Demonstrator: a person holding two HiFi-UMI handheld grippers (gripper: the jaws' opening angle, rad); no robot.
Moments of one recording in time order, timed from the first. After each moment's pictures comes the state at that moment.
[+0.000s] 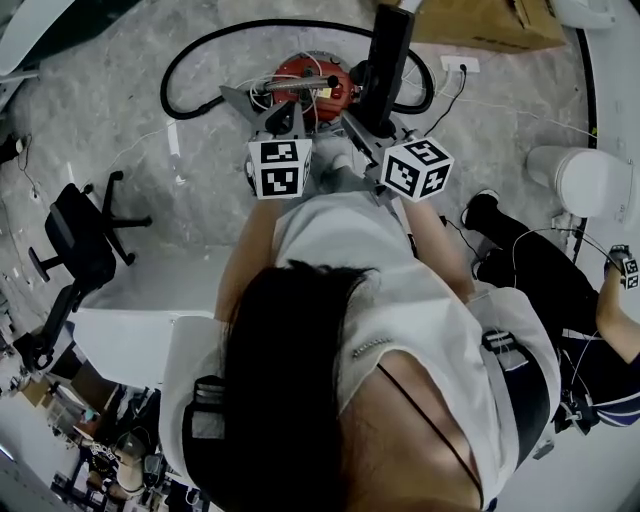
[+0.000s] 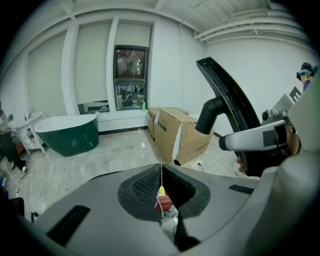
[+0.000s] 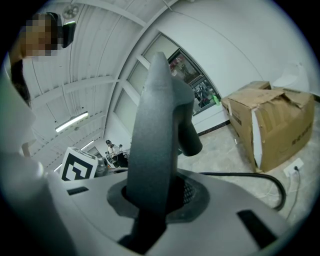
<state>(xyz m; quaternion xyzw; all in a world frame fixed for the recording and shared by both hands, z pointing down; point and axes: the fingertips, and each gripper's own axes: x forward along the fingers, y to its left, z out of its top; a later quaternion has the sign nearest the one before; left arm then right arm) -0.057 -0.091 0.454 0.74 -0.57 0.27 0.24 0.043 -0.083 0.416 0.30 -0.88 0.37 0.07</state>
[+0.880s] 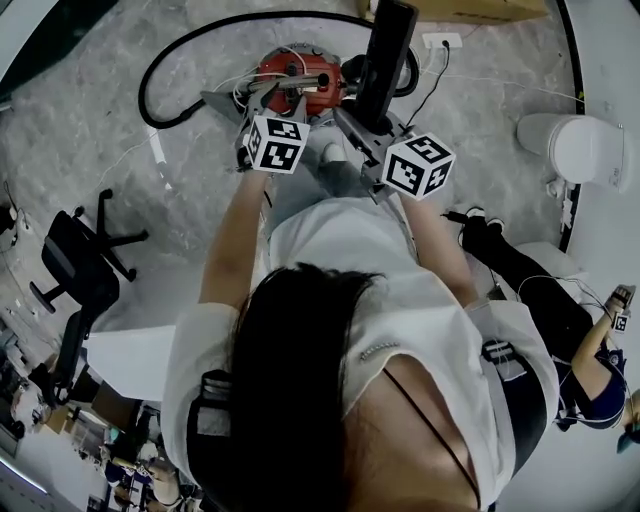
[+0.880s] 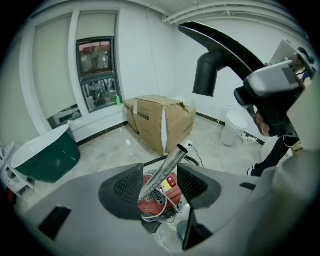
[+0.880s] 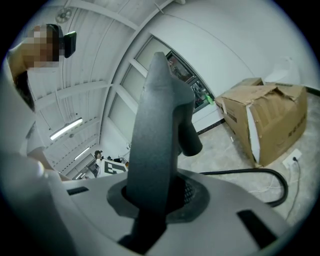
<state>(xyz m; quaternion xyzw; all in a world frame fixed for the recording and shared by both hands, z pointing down) -0.055 -0.132 0.528 0.79 -0.44 0.37 0.19 0.030 -0.097 0.420 0.33 -0.86 0.39 0.05</state>
